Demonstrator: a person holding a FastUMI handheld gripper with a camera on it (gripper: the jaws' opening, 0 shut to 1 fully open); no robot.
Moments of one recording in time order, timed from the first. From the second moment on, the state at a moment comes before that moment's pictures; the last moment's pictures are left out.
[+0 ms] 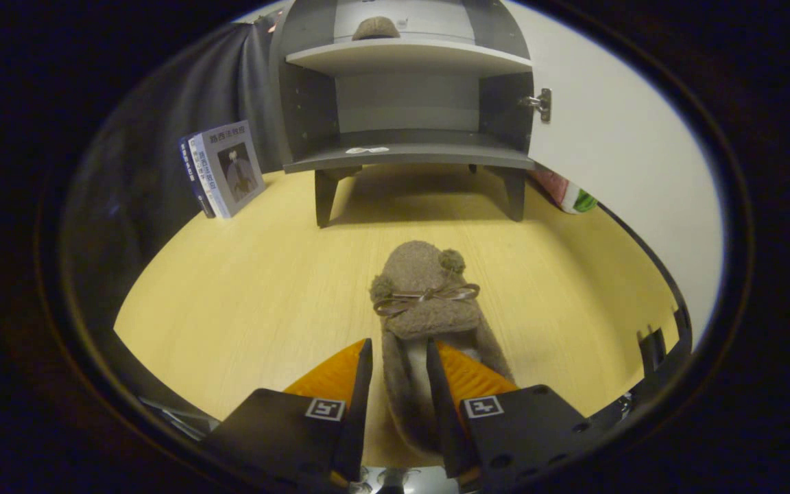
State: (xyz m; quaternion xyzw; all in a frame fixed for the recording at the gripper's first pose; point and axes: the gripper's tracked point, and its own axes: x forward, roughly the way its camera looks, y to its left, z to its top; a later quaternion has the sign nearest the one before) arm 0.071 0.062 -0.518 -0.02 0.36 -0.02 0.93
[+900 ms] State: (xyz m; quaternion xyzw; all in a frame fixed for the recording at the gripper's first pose) arm 0.100 0.064 -0.535 -0.04 0.39 -0.01 0.92
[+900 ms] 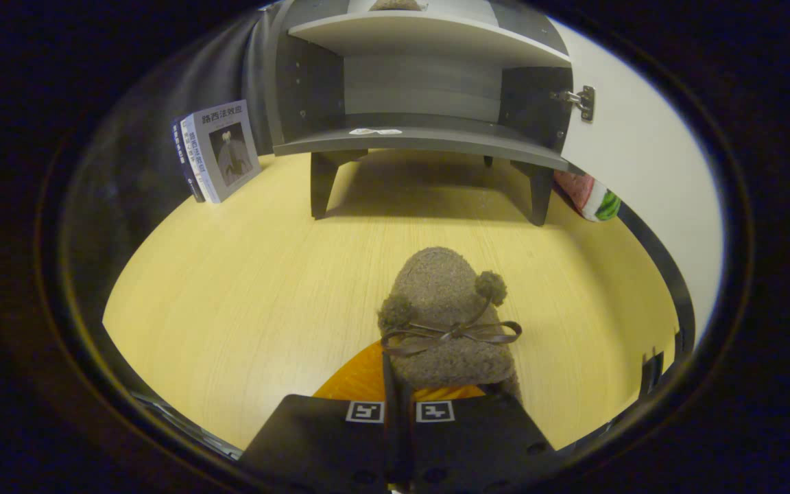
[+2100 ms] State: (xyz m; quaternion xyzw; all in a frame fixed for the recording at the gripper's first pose) arm 0.374 0.020 -0.151 -0.09 0.22 -0.03 0.97
